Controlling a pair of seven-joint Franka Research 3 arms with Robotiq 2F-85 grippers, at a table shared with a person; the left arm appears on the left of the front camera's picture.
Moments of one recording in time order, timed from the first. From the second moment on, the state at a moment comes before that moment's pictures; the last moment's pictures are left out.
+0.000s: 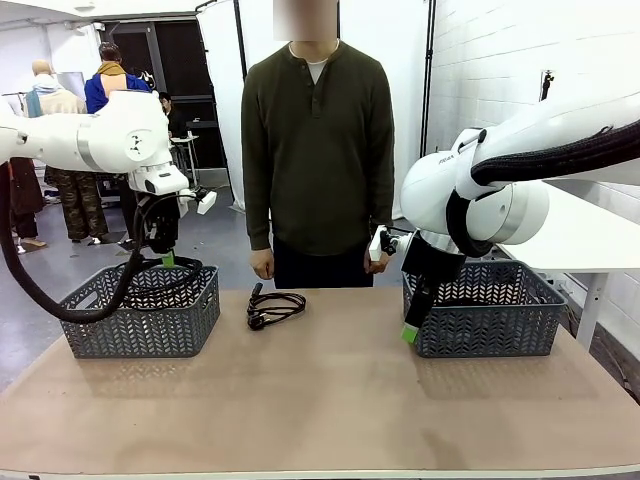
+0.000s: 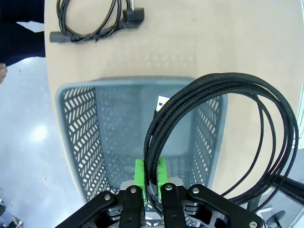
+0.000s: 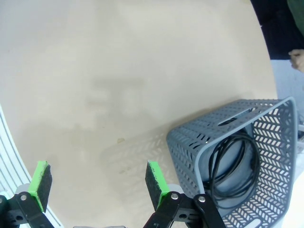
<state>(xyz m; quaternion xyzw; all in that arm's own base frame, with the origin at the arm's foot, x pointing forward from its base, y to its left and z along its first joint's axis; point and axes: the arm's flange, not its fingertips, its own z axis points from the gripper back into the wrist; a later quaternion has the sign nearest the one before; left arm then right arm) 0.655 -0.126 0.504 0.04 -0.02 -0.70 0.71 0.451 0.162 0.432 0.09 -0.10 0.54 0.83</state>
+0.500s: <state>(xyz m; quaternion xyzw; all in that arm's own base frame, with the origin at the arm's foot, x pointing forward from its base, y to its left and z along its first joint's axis) 0.685 -0.096 0.496 0.06 -0.01 -0.69 0.72 0.451 0.162 0.432 0.09 -0.10 0.54 0.83</state>
